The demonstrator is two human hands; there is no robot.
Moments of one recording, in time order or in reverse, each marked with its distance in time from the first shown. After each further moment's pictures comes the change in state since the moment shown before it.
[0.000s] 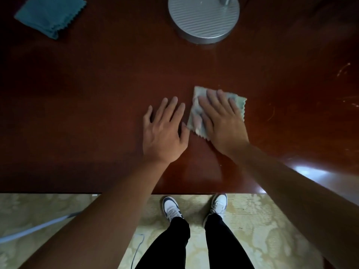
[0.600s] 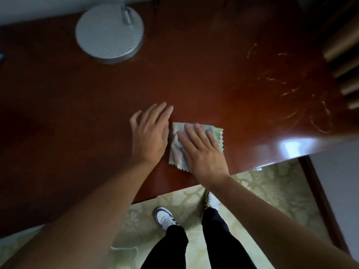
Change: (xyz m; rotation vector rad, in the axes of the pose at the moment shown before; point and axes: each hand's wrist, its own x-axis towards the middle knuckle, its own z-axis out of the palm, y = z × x) left_hand 0.032 0.131 0.023 -0.072 0.036 0.298; right_hand -0.132 0.071 -0.006 -0.001 0.079 0.199
